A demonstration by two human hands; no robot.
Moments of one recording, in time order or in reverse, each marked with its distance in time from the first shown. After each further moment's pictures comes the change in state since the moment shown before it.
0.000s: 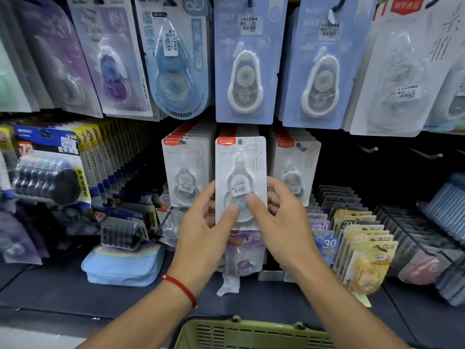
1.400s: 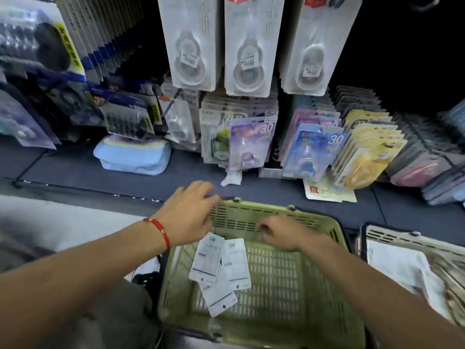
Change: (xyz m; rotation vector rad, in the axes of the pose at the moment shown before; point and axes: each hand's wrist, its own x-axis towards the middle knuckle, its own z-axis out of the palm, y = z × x) left_hand -0.106 -0.103 -0.083 1.502 -0.791 0.038; right_hand -0.144 0.174 -0.025 -0.992 -1.044 0.391
